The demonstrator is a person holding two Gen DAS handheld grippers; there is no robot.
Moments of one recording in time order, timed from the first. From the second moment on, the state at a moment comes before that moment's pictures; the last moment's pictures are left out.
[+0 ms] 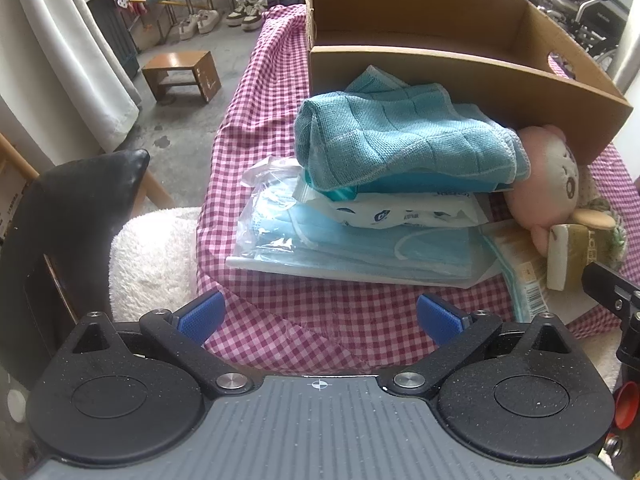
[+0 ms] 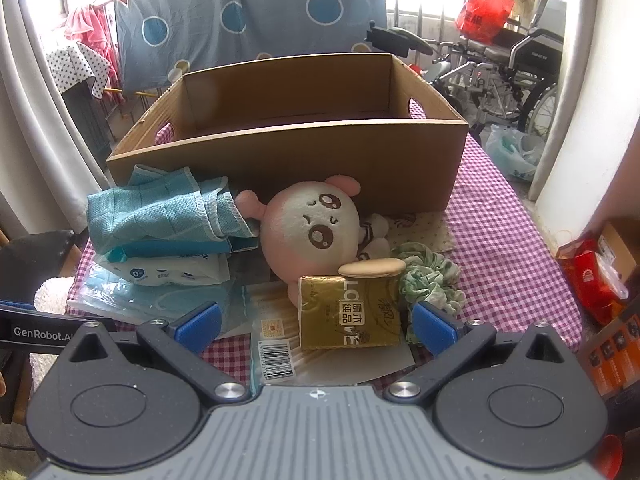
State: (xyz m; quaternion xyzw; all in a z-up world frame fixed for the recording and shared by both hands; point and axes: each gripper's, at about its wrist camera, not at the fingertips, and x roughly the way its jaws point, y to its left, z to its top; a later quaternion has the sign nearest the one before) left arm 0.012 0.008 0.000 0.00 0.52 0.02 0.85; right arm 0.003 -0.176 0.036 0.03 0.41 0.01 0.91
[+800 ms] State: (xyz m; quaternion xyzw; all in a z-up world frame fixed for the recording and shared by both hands) left arm 0.049 0.073 0.017 -0.13 0.39 -0.12 0.91; right arm 0.072 -0.172 0.049 0.22 0.35 0.18 0.89
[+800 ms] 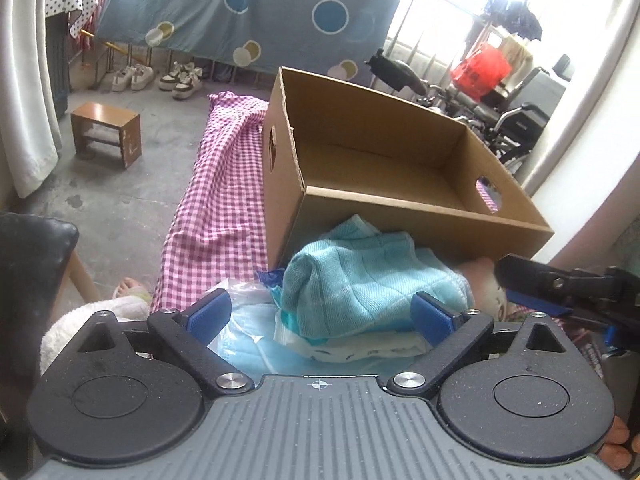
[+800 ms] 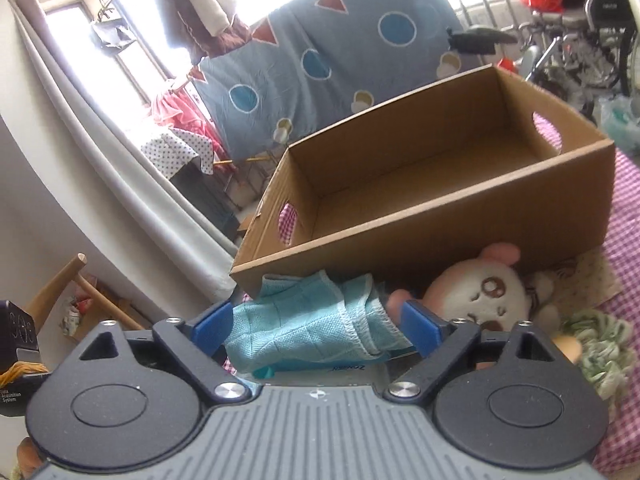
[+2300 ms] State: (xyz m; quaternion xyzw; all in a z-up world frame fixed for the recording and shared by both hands) left arm 0.068 0.053 0.055 -0.10 0.34 -0.24 0.90; right arm 0.101 -0.126 0.068 0.06 0.34 0.24 0.91
